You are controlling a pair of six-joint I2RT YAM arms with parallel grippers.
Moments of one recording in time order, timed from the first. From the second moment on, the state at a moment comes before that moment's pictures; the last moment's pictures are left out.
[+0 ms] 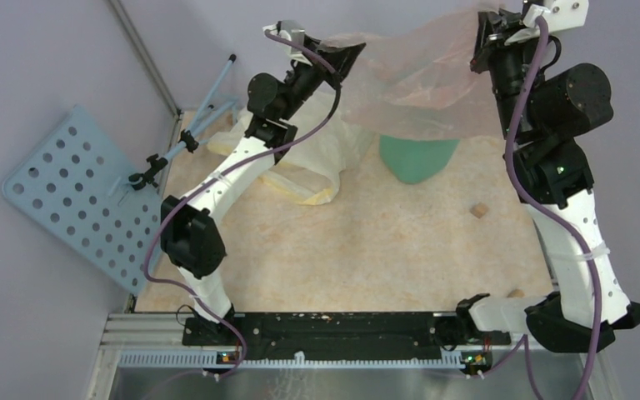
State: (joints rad) left arm -0.52 1.80 1.71 0.74 0.39 -0.43; right arm 0.49 1.25 1.88 -0.12 0.27 -0.27
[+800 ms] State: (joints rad) left arm -0.52 1.79 1.71 0.88 0.26 -0.40; right arm 0.49 1.48 1.96 -0.01 0.24 -0.23
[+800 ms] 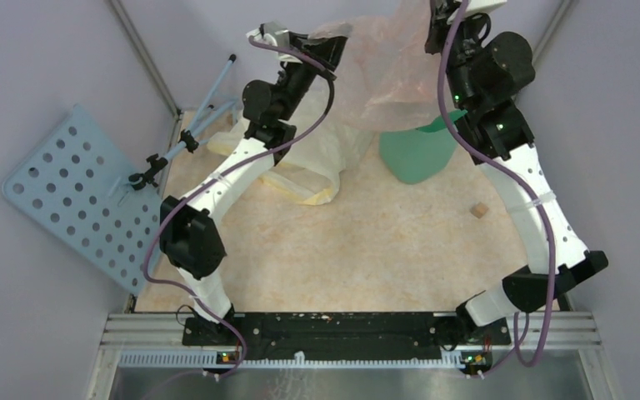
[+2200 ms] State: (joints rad) left arm -0.53 2.09 1.88 0.70 0.32 -0.51; right arm 0.36 1.38 2.05 -0.55 0.51 0.05
